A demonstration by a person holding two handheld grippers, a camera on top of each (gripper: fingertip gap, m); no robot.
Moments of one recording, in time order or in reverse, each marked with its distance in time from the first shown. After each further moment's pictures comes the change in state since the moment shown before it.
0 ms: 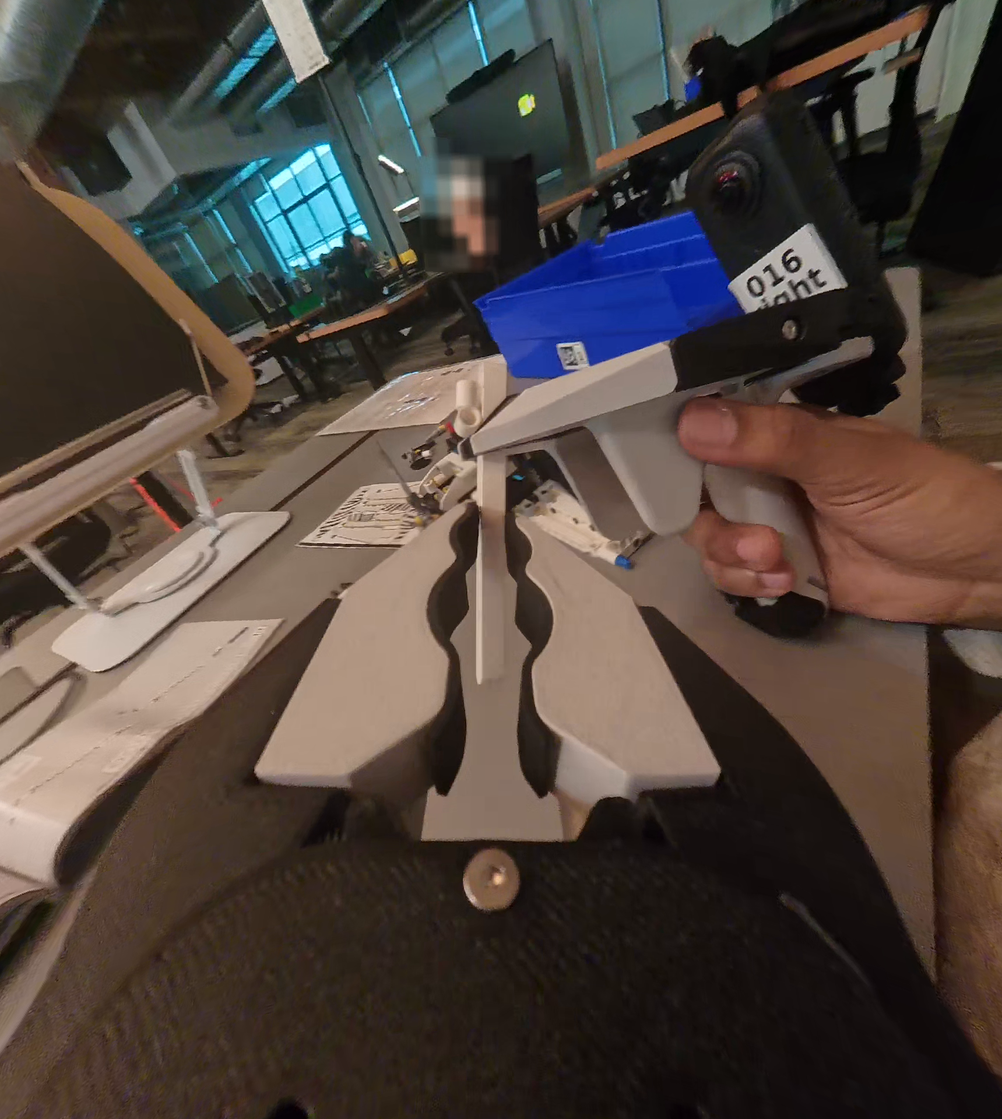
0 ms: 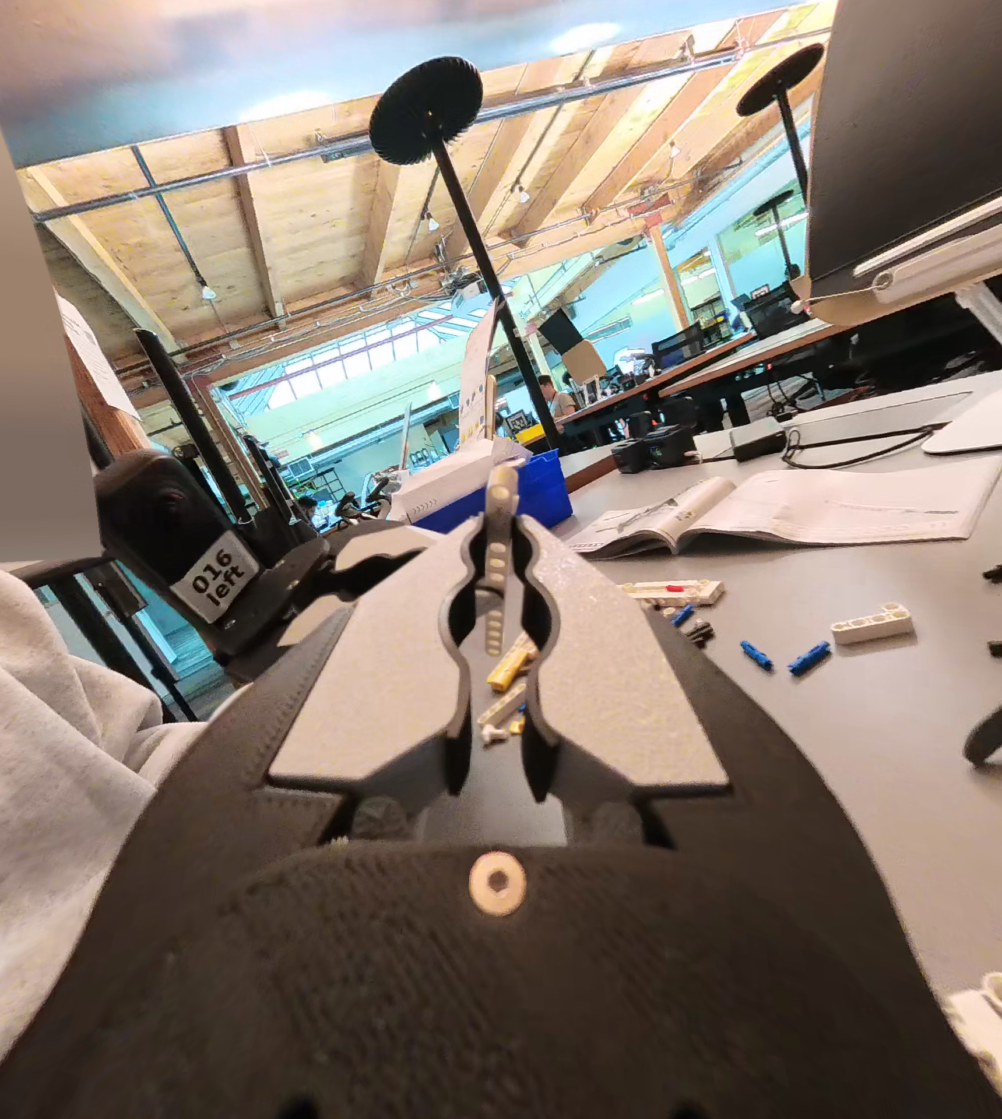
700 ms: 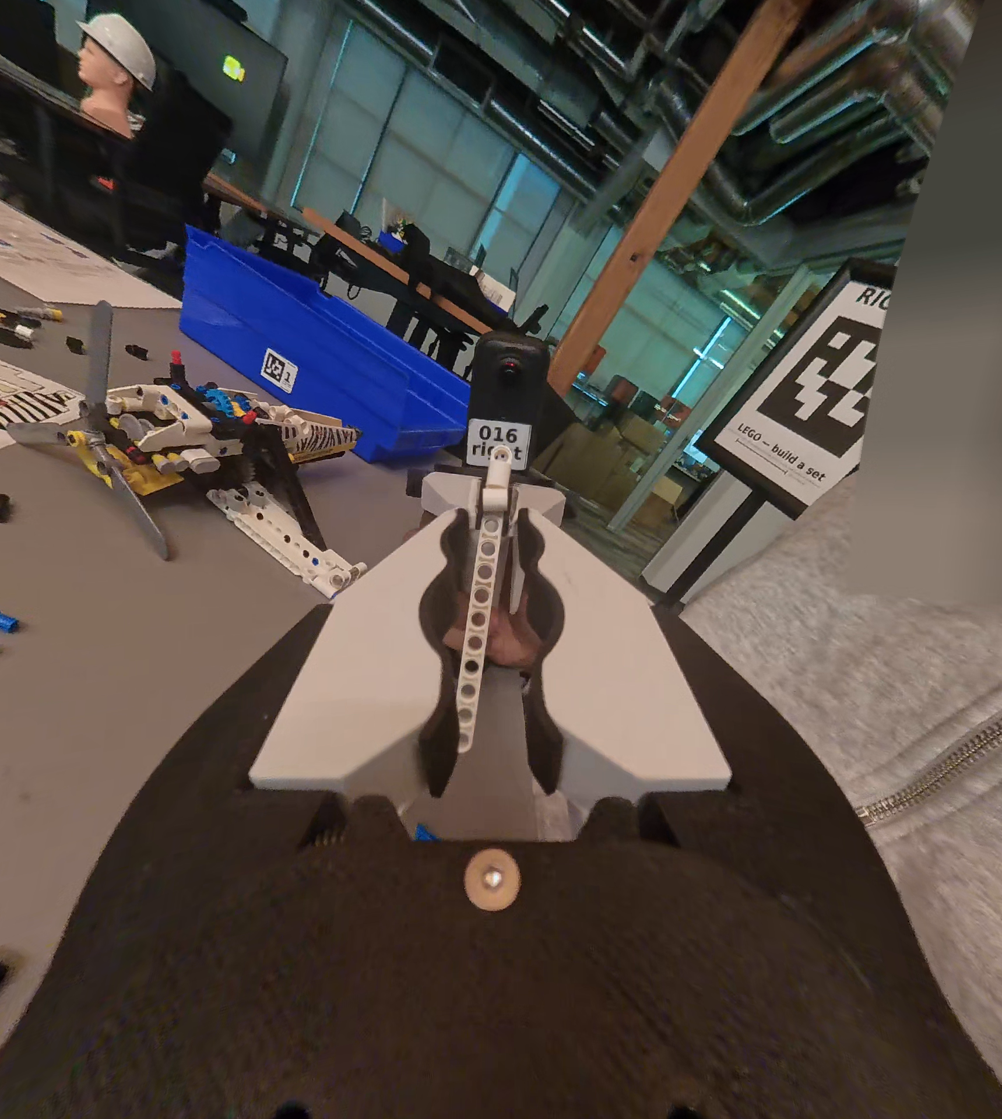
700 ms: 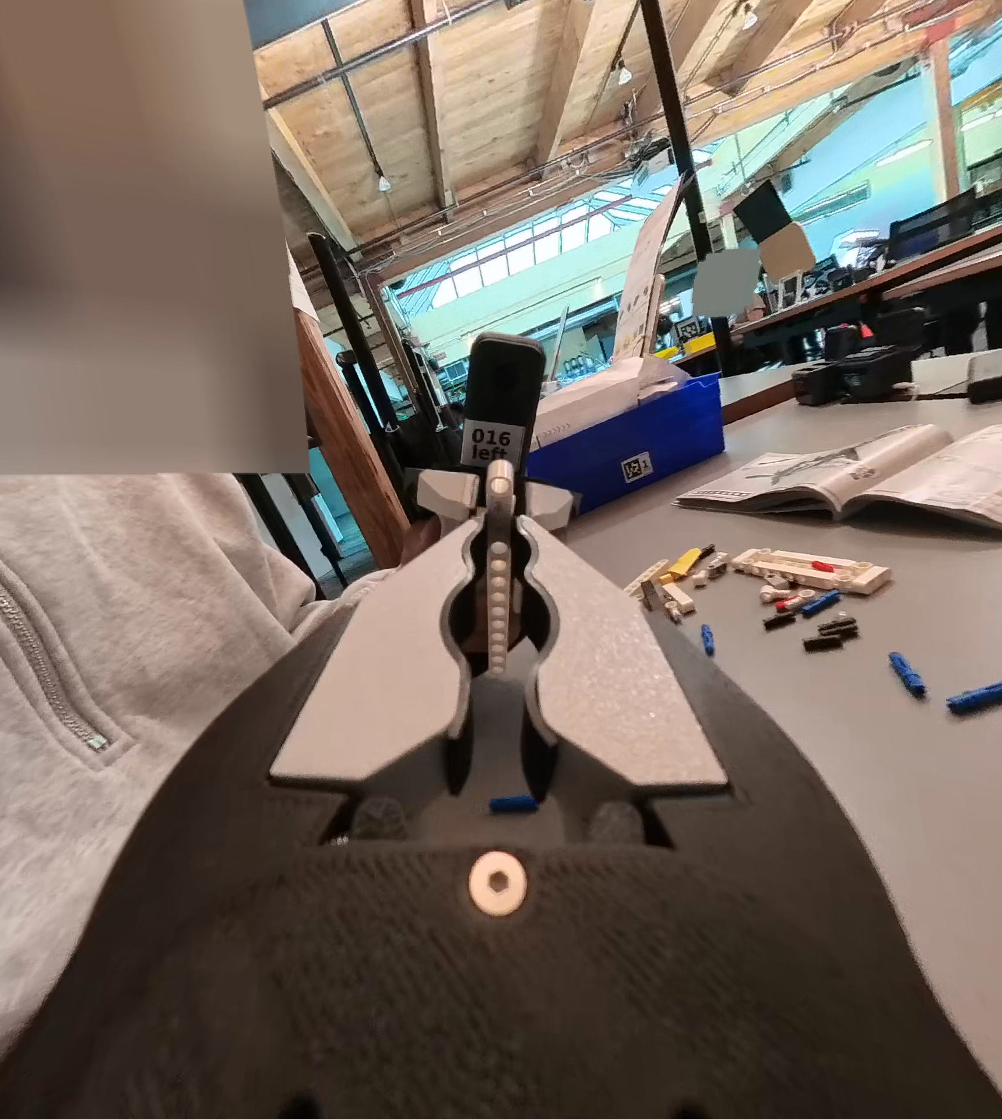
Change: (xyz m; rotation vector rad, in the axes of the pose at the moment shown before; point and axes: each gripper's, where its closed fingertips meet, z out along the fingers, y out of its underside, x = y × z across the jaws) left arm 0.003 -0.025 -0.021 0.129 0.584 -0.879; right arm -0.029 0.016 0.001 -0.180 -0.310 0.049
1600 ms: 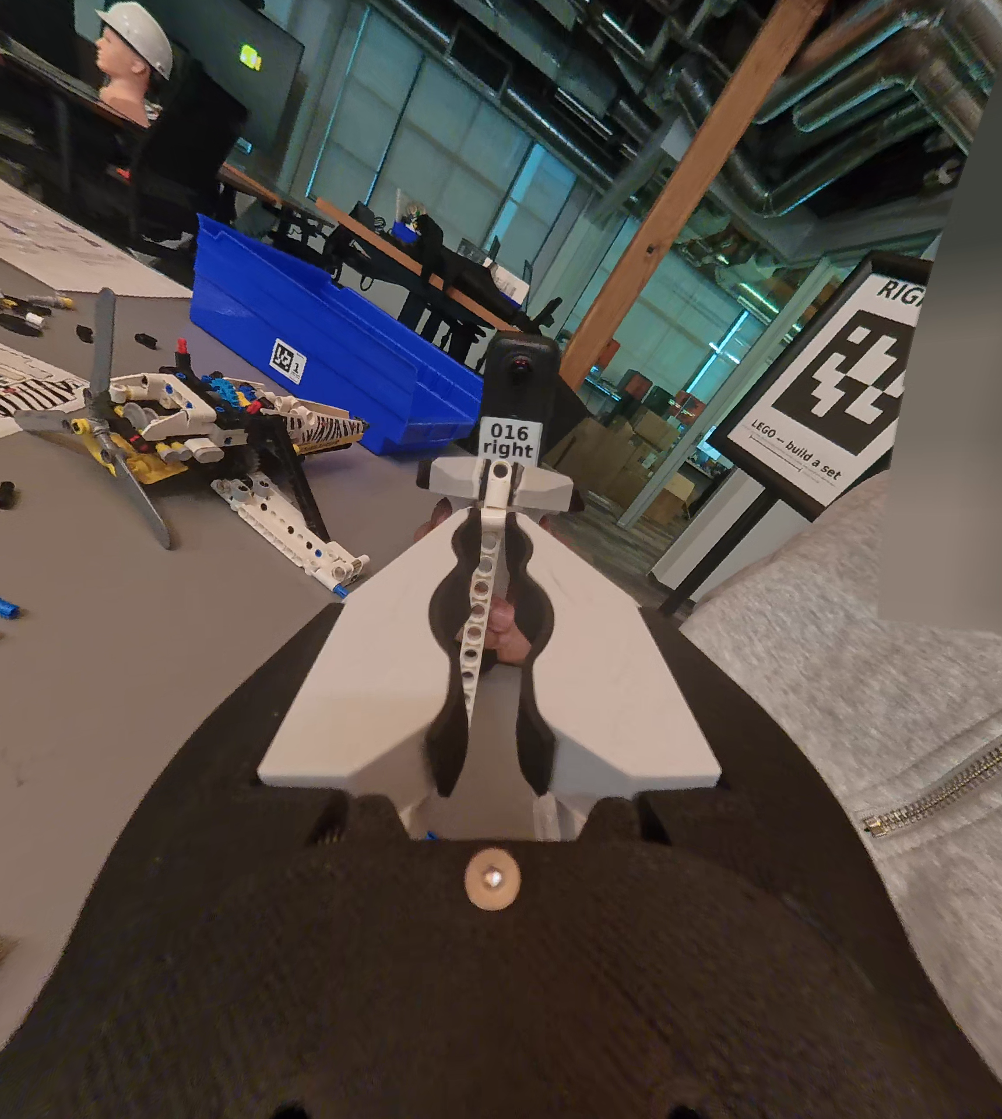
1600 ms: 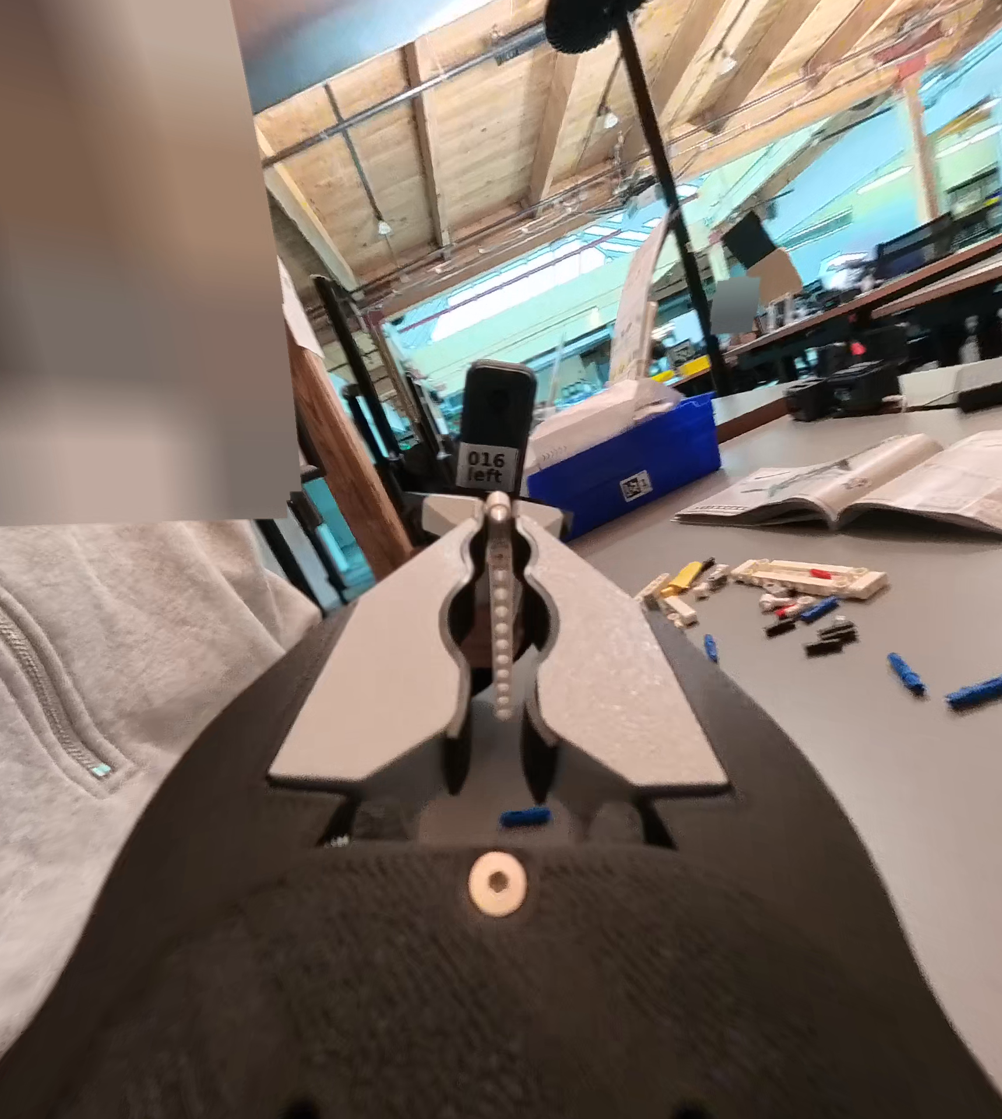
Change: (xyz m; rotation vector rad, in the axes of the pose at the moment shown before) left arm 0.000 0.003 0.002 -0.012 -0.027 -0.002; right arm -0.001 -0.007 -0.005 0.057 0.018 0.015
